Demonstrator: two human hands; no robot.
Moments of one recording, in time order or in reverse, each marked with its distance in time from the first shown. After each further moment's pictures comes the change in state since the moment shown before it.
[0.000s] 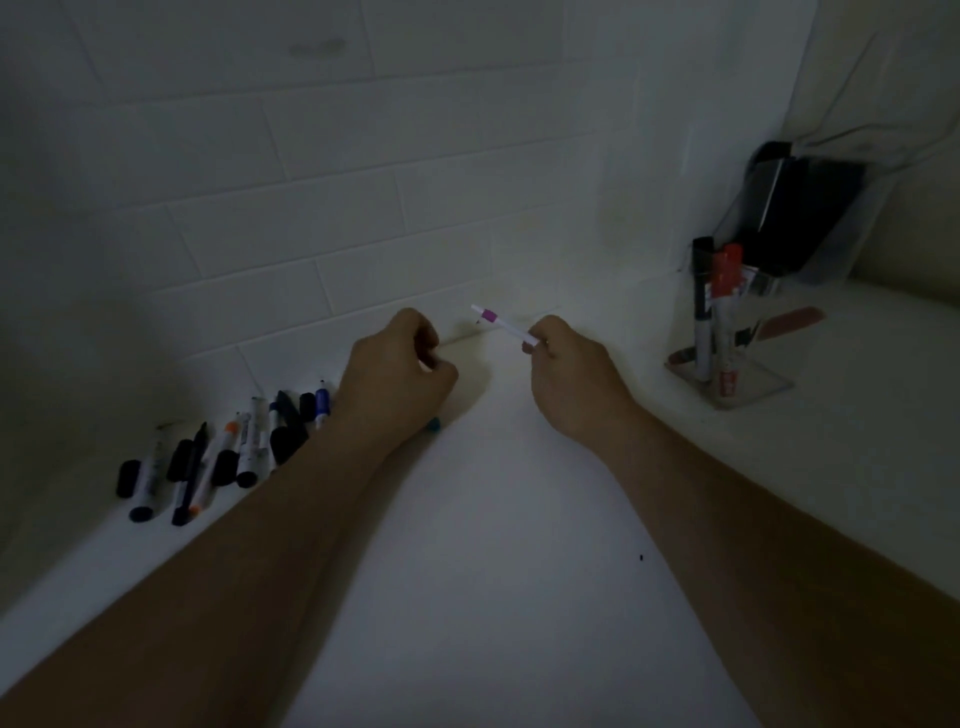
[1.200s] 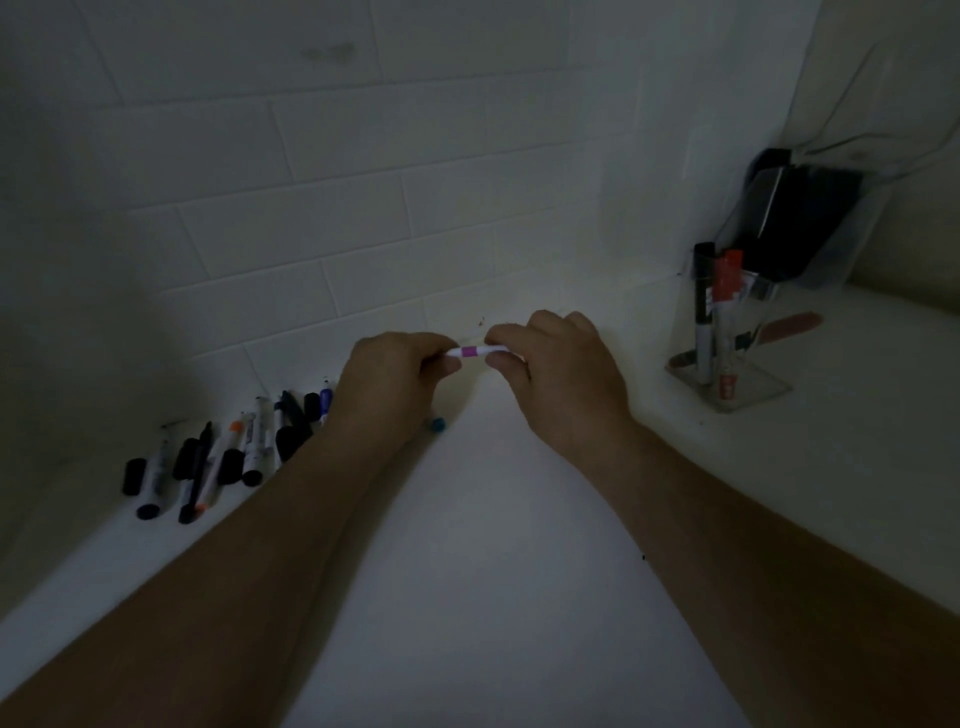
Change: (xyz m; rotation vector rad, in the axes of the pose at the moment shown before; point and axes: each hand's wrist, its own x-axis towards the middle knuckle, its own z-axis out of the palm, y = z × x) left_hand -0.004 0.001 -0.011 0.136 -0.011 0.251; right_hand -0.010 -0.018 0.004 -0.284 0.186 -0.330
